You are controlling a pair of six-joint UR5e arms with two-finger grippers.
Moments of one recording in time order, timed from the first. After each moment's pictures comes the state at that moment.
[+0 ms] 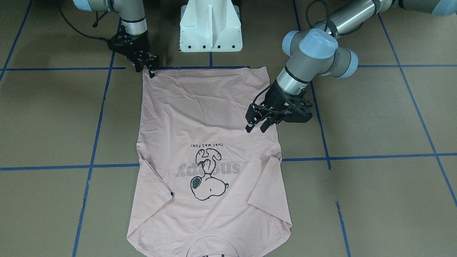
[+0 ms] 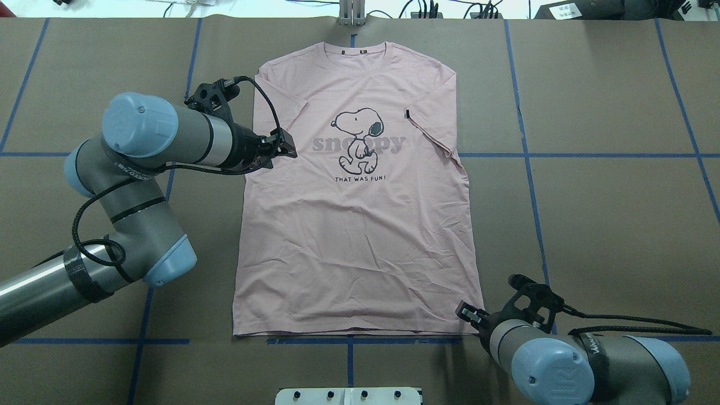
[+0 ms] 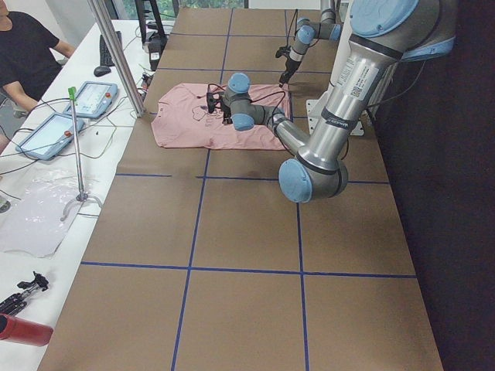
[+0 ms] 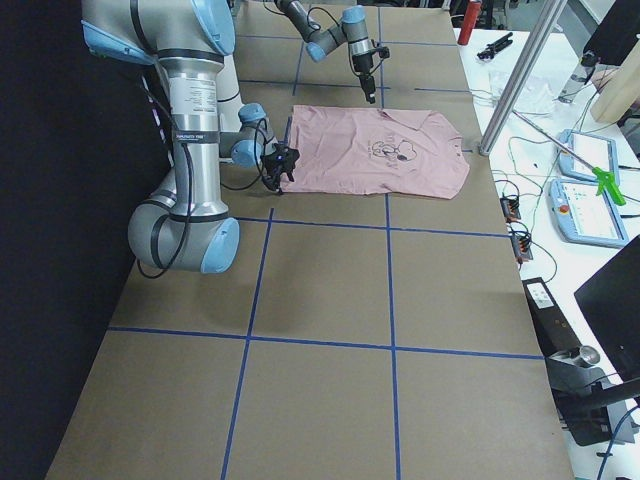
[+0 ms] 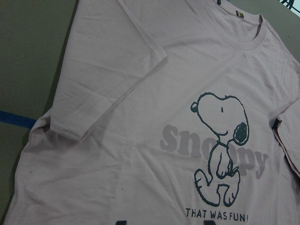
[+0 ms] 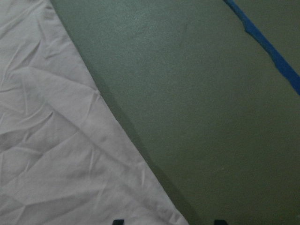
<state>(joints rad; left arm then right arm) -0.67 -2.09 -1.59 -2.27 -1.88 -1.53 0.09 -1.50 2.08 -1.42 1.35 2.07</state>
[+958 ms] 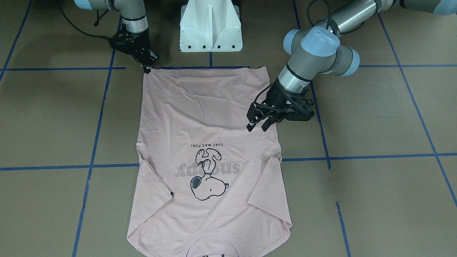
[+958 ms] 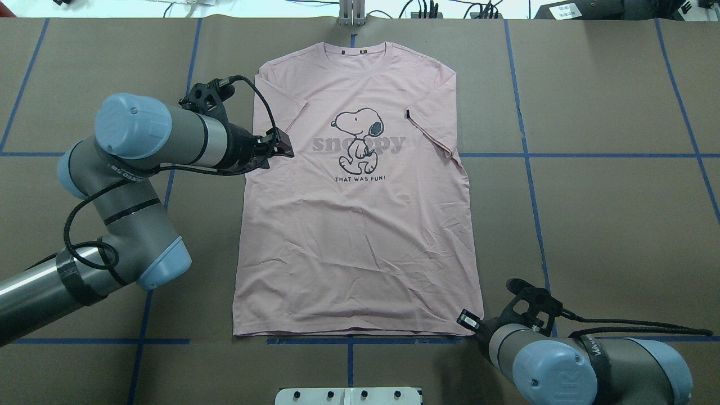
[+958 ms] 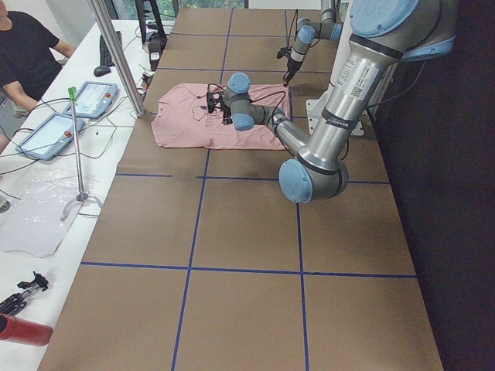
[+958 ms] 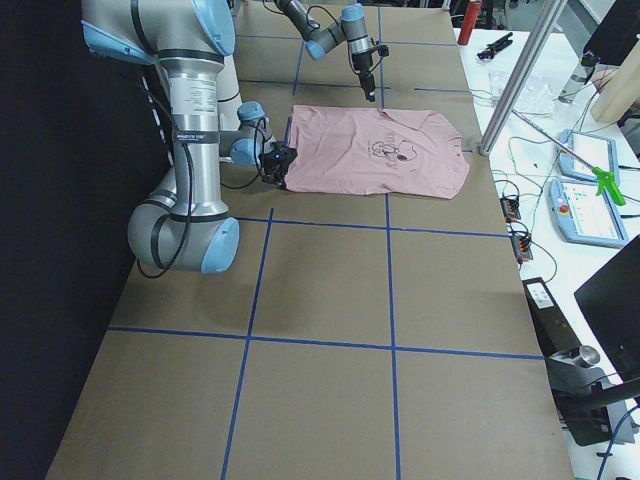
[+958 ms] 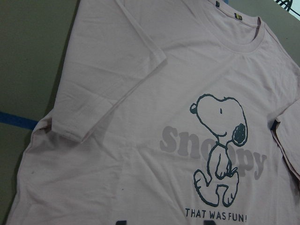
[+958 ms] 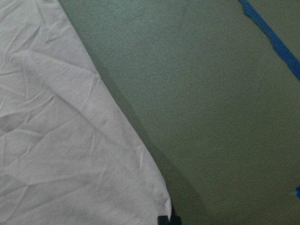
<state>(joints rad) -0.67 -2.06 -1.65 -2.24 -1.87 -1.56 0.08 -1.50 2.10 -1.41 1.38 2.07</state>
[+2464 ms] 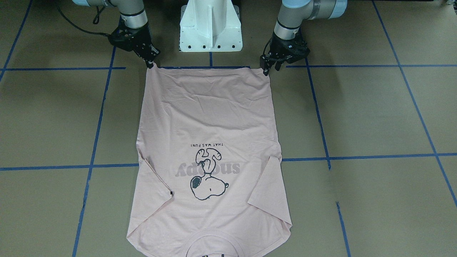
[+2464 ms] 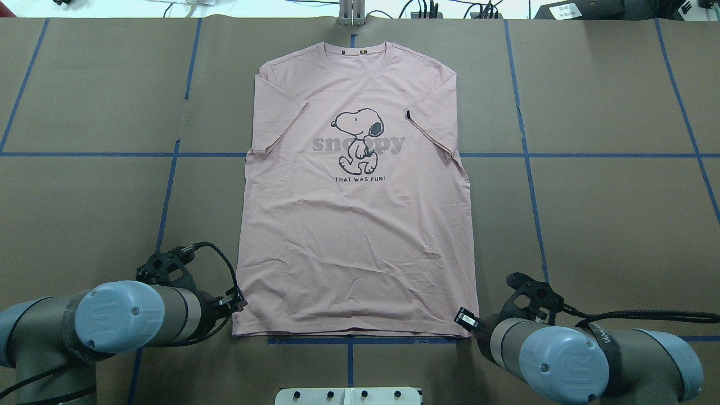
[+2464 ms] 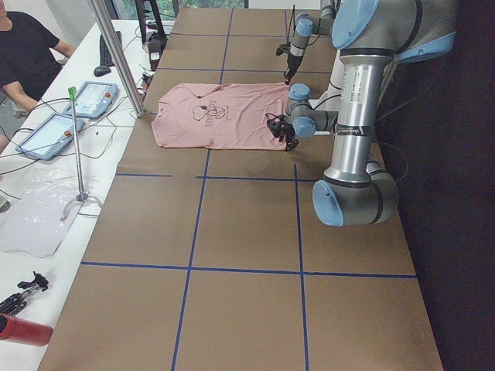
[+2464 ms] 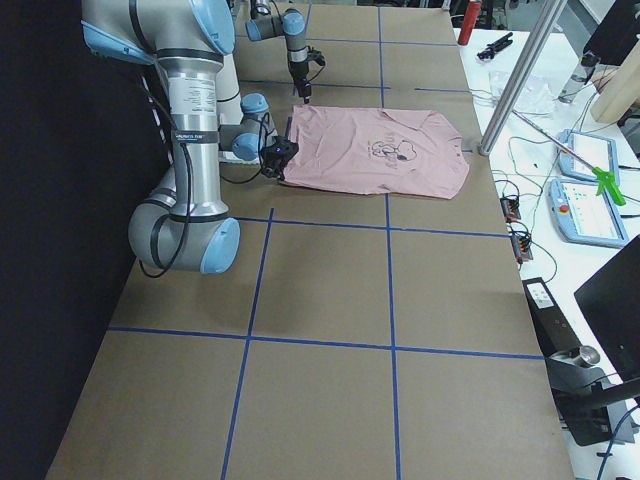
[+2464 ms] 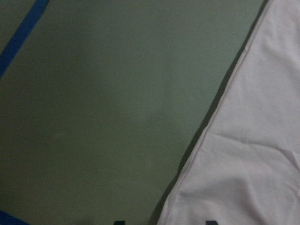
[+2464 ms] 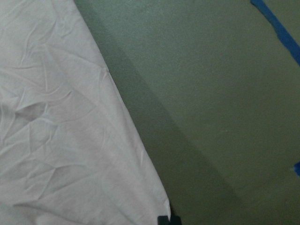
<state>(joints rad) -0.24 -1.72 -2.04 -1.82 -1.65 -1.91 0.12 -1.49 2.13 -1.41 1.47 2.06</state>
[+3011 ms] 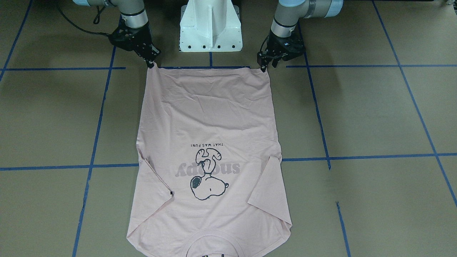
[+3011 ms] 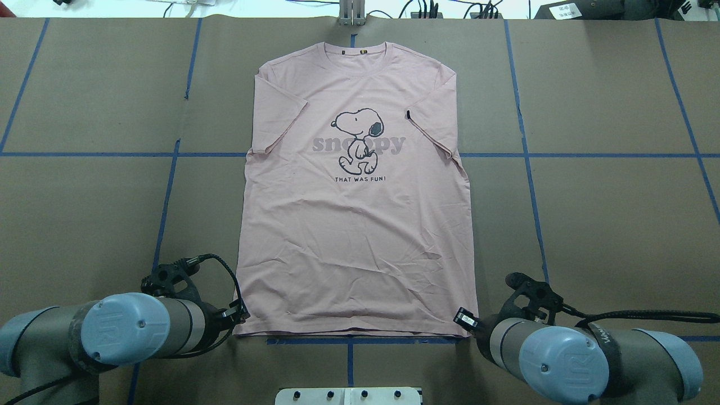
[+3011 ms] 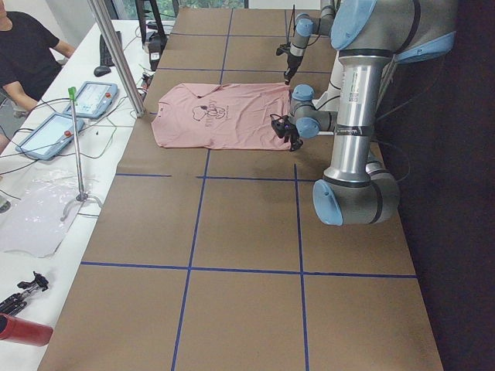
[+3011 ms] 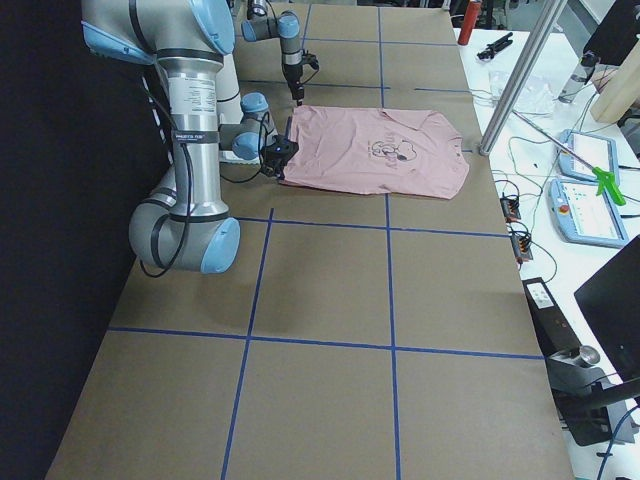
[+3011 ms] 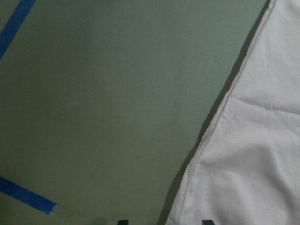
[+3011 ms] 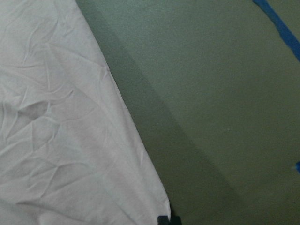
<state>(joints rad) -0.21 -1.73 -2.04 -1.82 -1.65 -1.91 0.12 -1.49 2.13 -1.41 1.47 2.06</state>
